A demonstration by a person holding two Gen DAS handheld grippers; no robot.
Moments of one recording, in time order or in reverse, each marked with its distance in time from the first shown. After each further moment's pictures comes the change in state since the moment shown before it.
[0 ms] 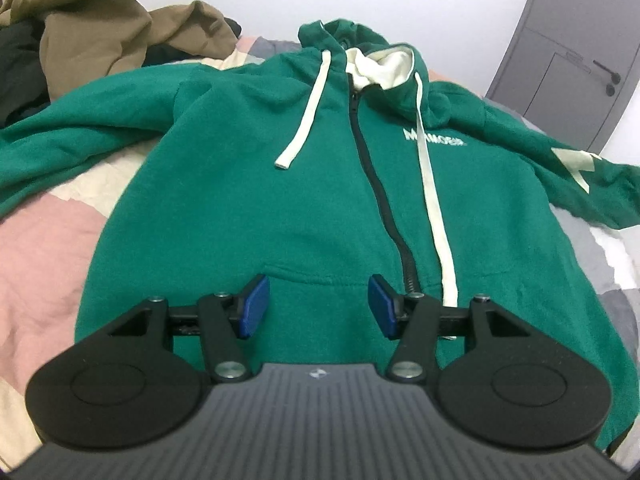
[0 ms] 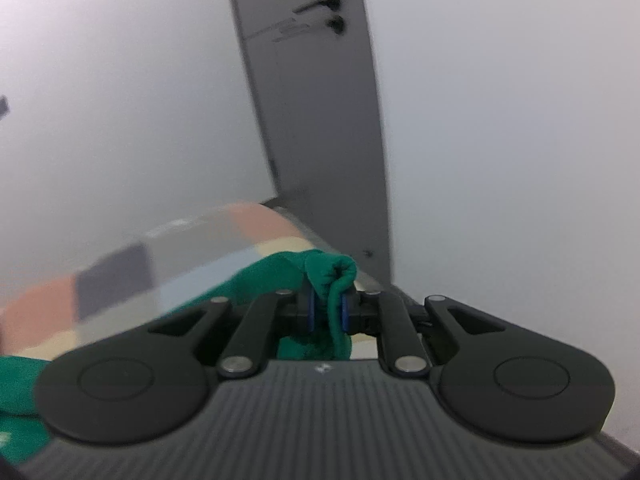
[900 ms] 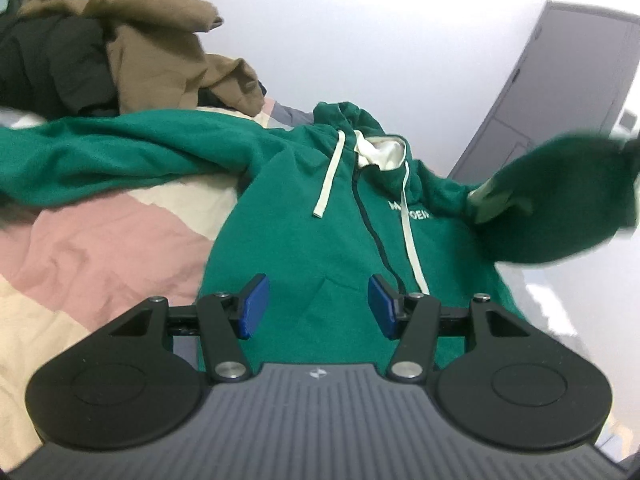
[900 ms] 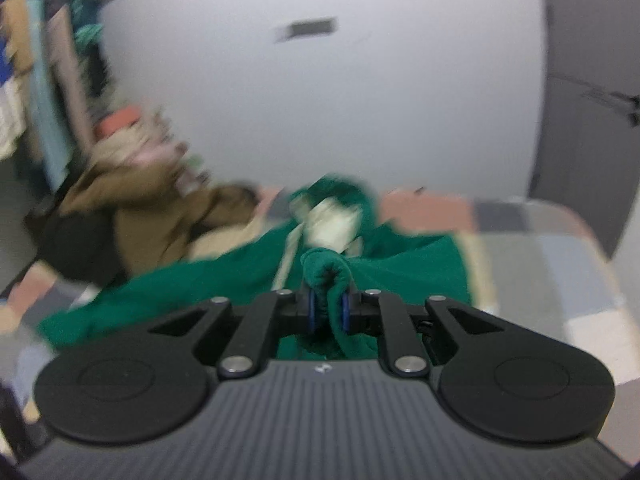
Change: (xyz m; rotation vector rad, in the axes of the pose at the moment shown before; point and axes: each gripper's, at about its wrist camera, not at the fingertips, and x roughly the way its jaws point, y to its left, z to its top) left arm -0.125 0.101 -0.046 -0.158 -0.204 -0.177; right arm -0.395 0.314 -0.152 -0.476 0.120 0.620
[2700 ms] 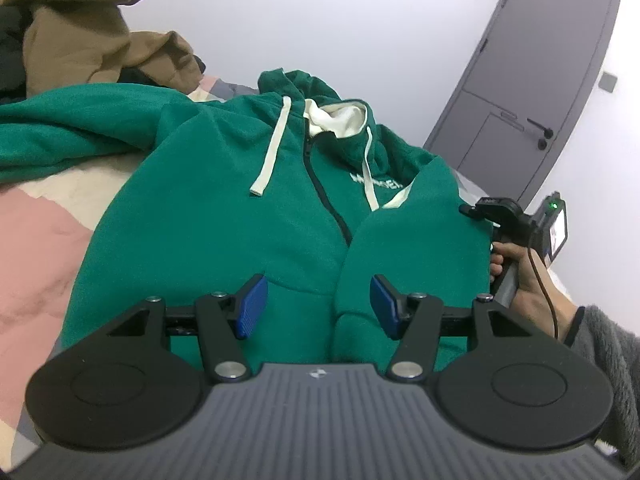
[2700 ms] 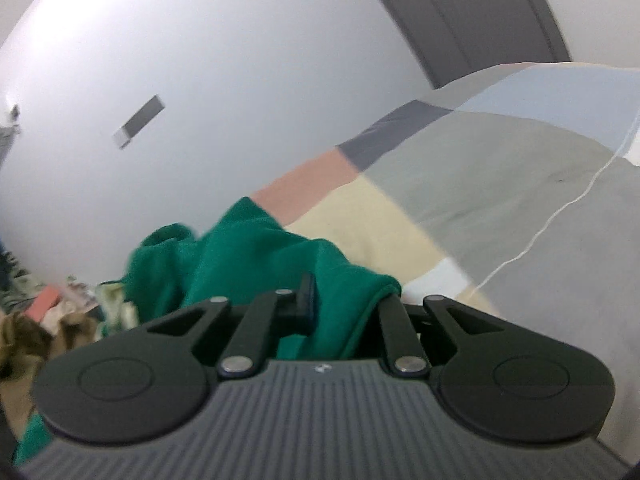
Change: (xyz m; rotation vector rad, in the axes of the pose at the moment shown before) left arm 0.118 -0.049 -0.022 0.113 0.040 -0.067; right arm 0.249 -0.224 -0.137 0.606 -0.270 -0.141
